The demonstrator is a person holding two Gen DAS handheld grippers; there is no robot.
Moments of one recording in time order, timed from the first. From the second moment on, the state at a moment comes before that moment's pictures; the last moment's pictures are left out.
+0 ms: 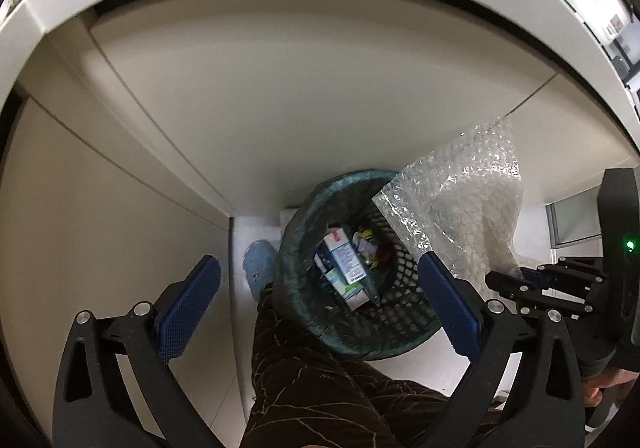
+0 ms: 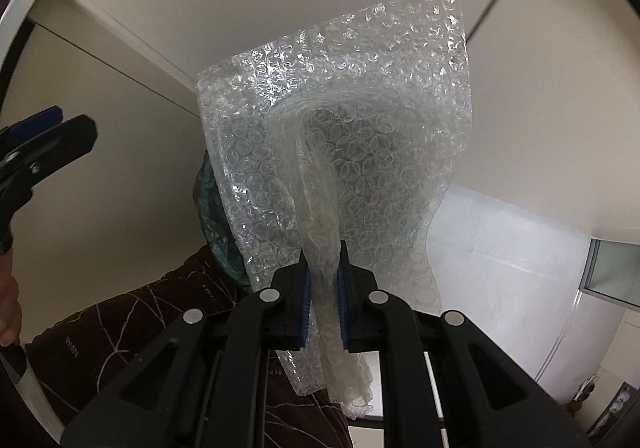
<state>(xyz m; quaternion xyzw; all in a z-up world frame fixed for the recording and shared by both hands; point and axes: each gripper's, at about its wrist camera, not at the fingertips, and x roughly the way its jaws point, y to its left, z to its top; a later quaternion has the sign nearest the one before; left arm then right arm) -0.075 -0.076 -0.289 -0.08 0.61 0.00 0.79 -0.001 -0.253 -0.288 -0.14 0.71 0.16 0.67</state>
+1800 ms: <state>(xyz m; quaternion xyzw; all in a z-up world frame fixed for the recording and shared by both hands) -0.094 -0.090 -0.025 -0.08 0.52 0.01 0.85 -0.009 -0.281 0.063 -0.06 0.54 0.06 0.84</state>
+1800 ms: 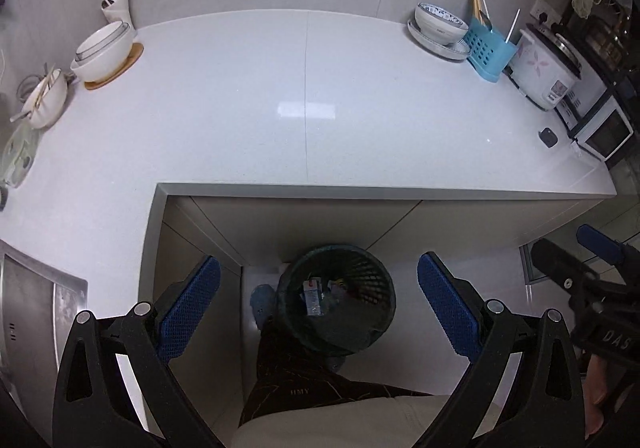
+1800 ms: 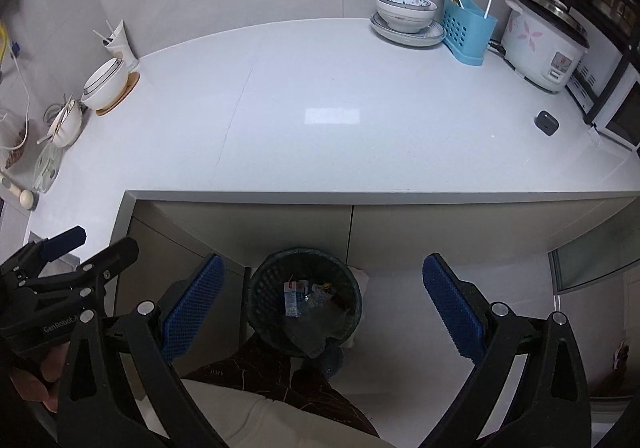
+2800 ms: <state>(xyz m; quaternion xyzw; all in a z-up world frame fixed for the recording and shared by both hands) -0.109 -0.100 -0.043 -0.08 0.55 0.00 0.83 -0.018 -0.280 0.039 -0.06 0.57 0.06 0.82</state>
